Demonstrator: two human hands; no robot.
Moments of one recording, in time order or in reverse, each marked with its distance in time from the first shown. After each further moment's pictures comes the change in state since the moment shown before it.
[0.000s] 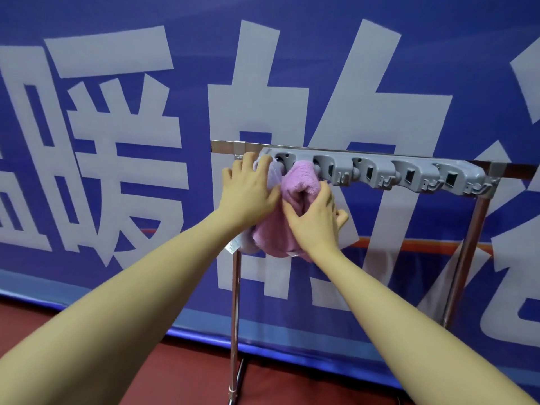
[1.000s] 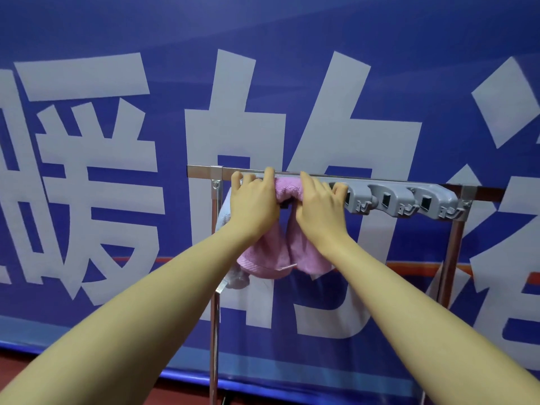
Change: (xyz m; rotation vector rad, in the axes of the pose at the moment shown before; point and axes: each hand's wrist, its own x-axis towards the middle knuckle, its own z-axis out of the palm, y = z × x) left_hand 0.044 0.048 0.015 0.024 0.071 0.030; right_hand 0.073 0.008 -0.038 -0.445 0.197 -0.457
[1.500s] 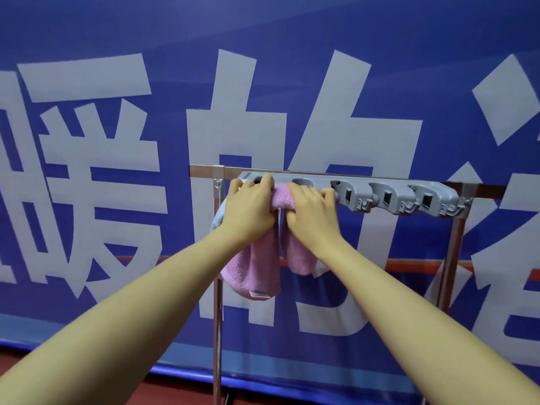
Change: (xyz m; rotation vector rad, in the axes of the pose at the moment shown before) left_hand -0.013 -0.014 -0.002 -0.134 -0.029 0.063; right_hand -0.009 -0.012 0.001 0.066 -0.084 -0.053
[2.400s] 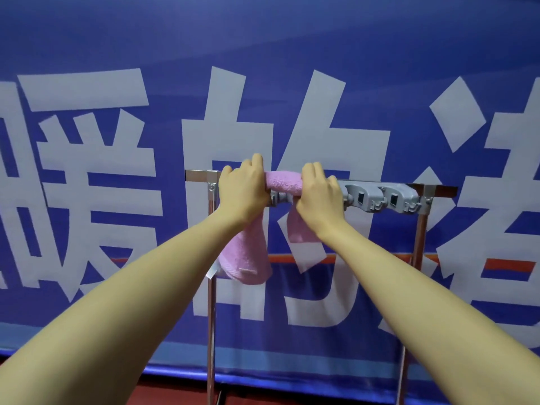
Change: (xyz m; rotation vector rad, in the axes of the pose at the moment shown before) left_hand 0.005 0.033 -0.061 0.104 0.073 -0.077; right_hand 0.002 0.001 -0.072 -0.076 0.048 0.105
